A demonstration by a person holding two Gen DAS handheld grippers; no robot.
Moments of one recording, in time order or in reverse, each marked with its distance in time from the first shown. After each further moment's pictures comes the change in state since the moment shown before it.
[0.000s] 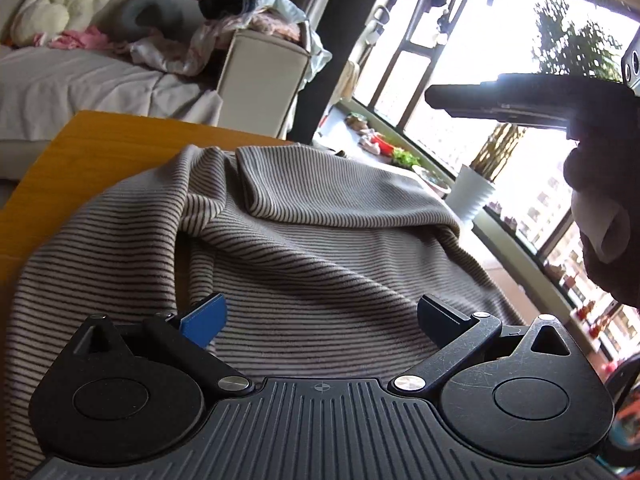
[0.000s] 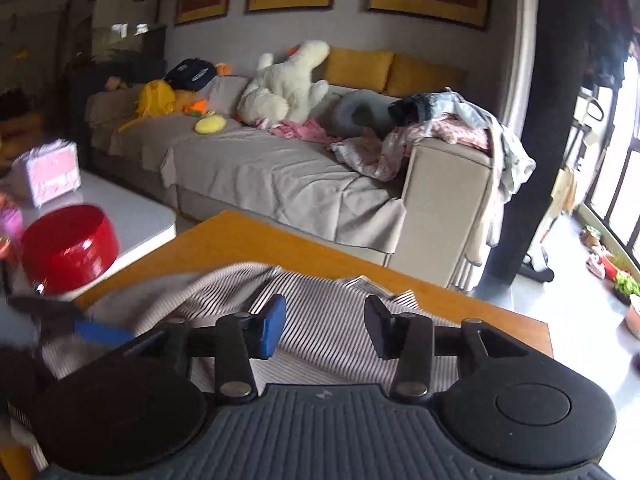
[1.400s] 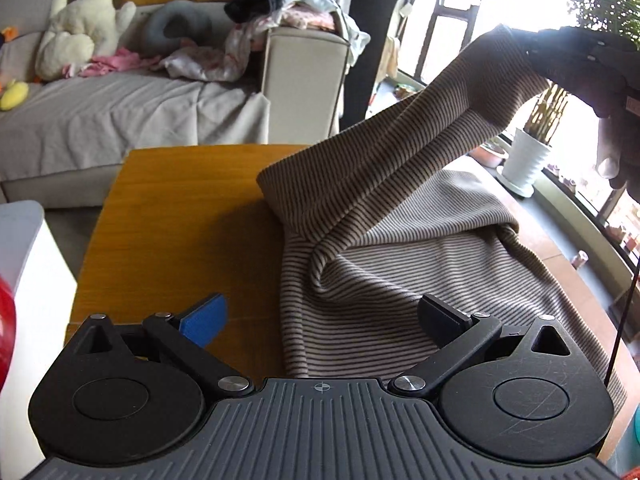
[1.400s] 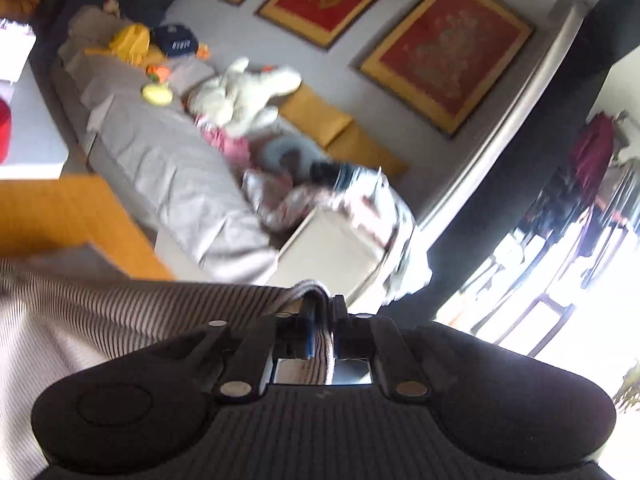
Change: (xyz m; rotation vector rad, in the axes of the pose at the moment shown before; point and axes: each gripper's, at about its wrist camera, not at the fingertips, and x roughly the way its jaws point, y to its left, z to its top) left arm 0.003 -0.004 0.039 0.047 0.094 0.174; right arm 0.043 -0.113 0.032 -0.373 -0.085 -0.396
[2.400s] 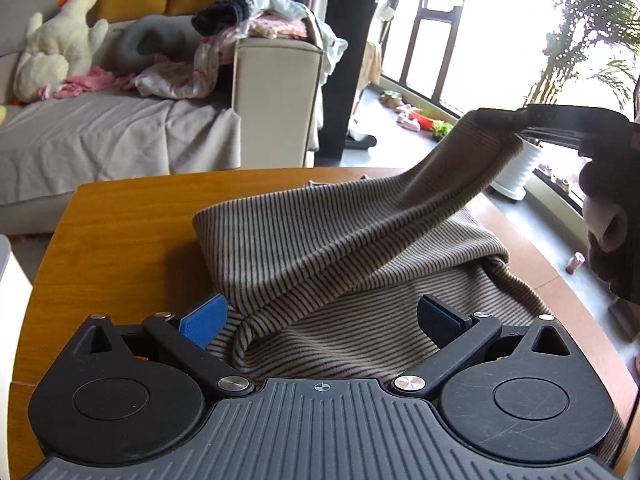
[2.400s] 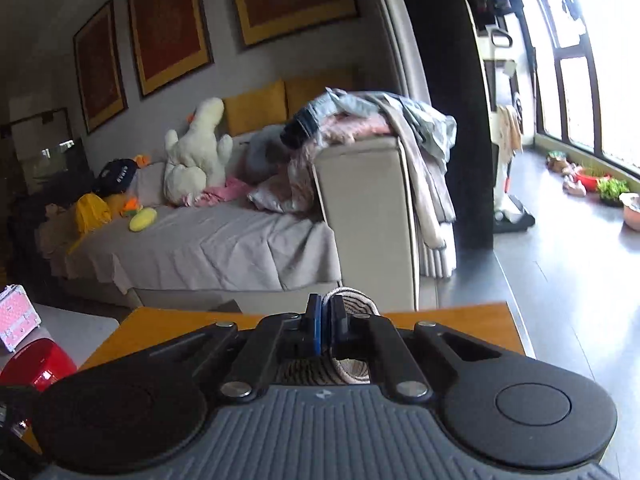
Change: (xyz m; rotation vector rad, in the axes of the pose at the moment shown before) left arm 0.042 -0.039 0.029 0.026 -0.045 -0.011; right arm 0.034 -0.042 -0.094 0.871 0.132 0.245
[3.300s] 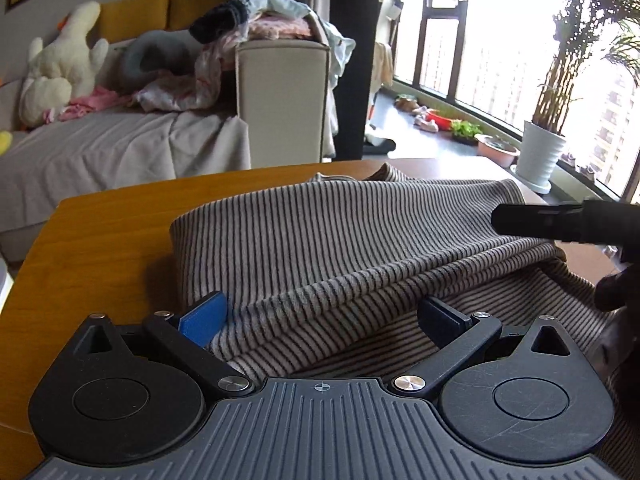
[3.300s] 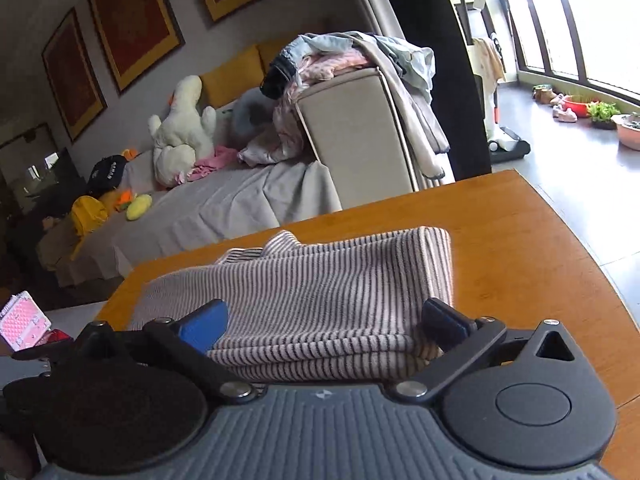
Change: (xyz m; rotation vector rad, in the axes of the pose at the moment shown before) left arm 0.063 -0.010 -0.010 0.067 -0.036 0.079; right arm 0.022 0.009 -0.073 0.126 0.088 -0.011
